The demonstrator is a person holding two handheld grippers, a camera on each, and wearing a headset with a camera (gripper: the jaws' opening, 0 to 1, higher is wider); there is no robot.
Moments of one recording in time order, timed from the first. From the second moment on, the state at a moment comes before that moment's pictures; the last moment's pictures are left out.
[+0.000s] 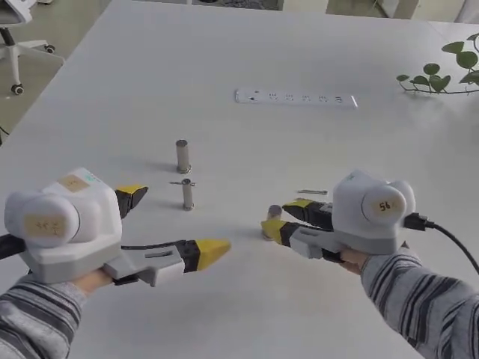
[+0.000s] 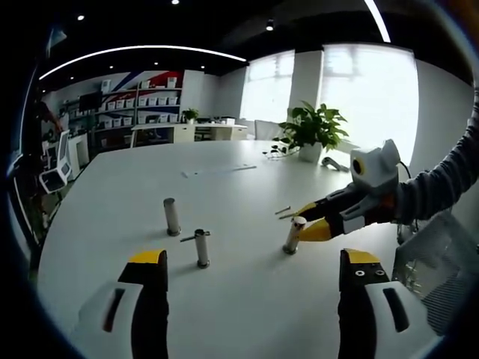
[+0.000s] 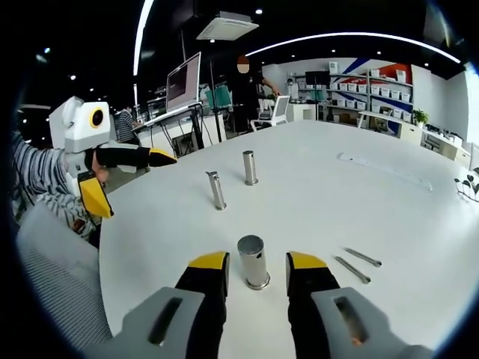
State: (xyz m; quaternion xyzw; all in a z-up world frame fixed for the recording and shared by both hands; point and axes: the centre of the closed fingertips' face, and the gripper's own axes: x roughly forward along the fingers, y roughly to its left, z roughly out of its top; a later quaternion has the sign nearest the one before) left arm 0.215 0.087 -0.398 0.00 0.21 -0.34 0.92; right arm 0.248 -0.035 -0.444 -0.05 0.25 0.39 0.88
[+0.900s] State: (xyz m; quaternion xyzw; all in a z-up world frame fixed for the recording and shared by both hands) left arm 0.205 0.076 -0.397 0.01 0.22 -0.35 0.91; right arm 0.291 -0.105 -0.456 -0.19 0.38 0.41 0.81
